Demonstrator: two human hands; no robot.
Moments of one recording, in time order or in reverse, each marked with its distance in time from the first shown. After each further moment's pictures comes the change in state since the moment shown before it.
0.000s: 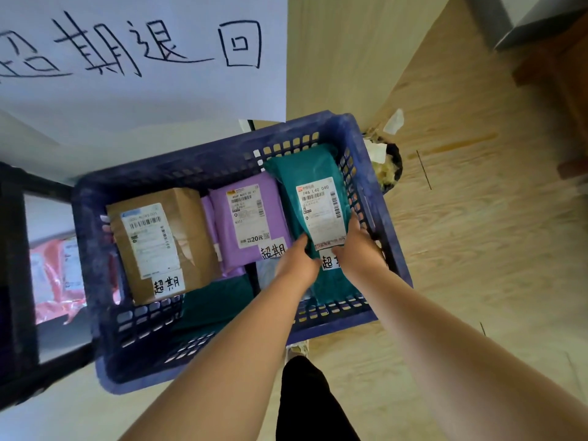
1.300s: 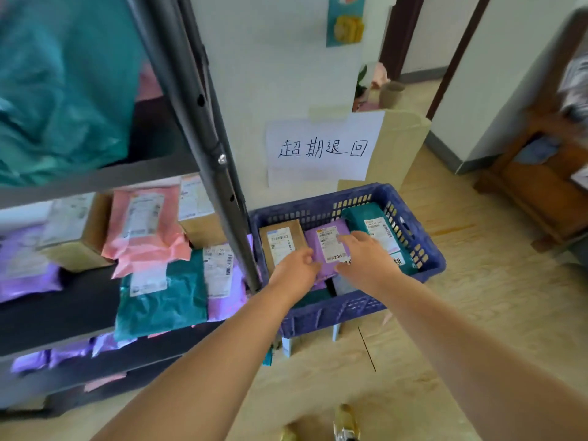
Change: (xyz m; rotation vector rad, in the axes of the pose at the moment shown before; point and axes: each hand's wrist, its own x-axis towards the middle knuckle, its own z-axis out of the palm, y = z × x) left_hand -0.292 -0.121 -0.205 0.027 0.174 0.358; right_hand -0.353 -0.162 0.006 -0.161 0.279 -0.426
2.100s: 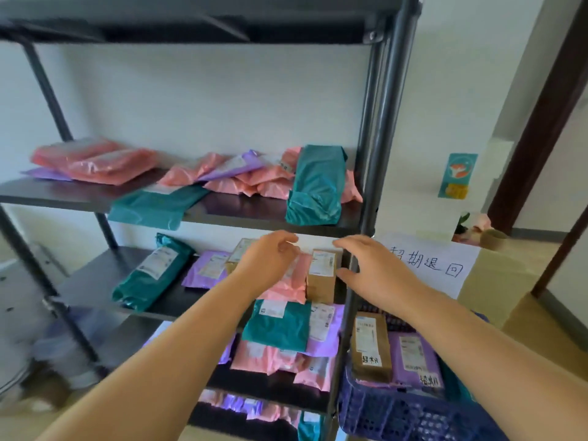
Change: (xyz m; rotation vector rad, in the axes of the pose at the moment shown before) left_hand -0.253 0.000 -0.205 0.031 0.722 0.247; right_hand -0.177 -0.200 -0.109 -0.012 0.278 -0.715
